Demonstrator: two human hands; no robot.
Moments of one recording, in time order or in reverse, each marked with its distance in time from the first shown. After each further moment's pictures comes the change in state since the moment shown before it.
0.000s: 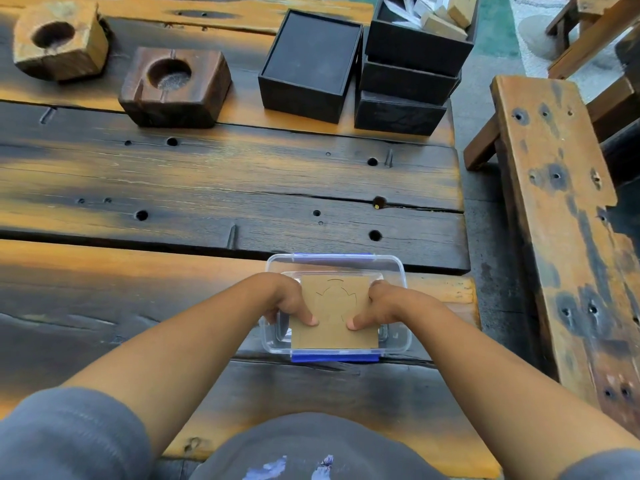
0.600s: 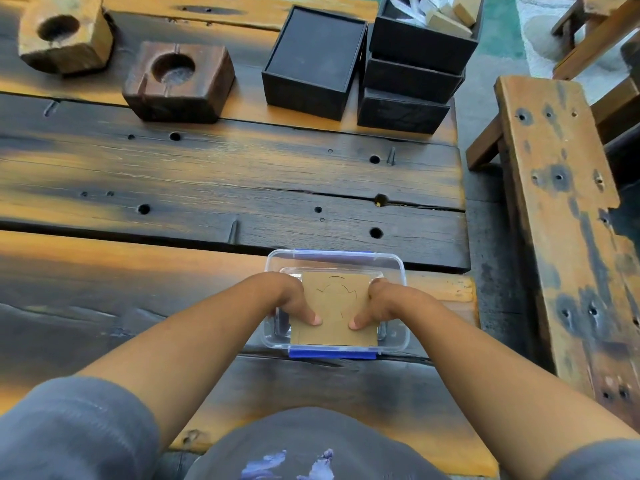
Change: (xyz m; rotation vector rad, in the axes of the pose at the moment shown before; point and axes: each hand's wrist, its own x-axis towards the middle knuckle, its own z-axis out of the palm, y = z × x) left_hand 0.001 0.001 0.009 0.220 0.083 -0.010; right_hand 0.001 -0.005 0.001 -0.043 0.010 0.039
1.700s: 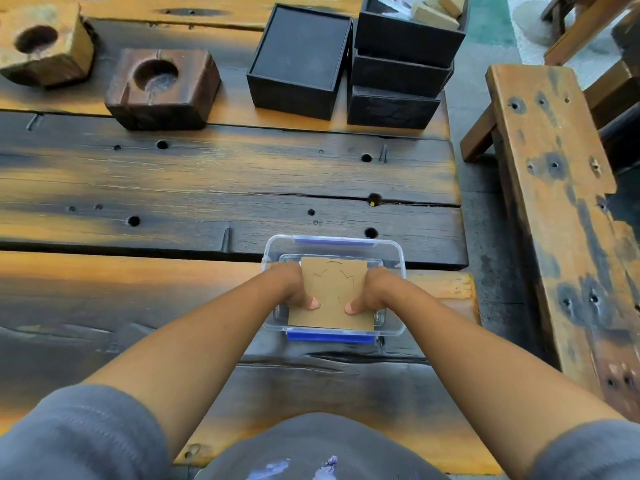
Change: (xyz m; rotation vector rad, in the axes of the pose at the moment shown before) left_hand 0.022 0.017 -0.018 0.146 0.337 -0.012; right_hand 0.026 -0.006 -0.012 0.028 0.098 0.039
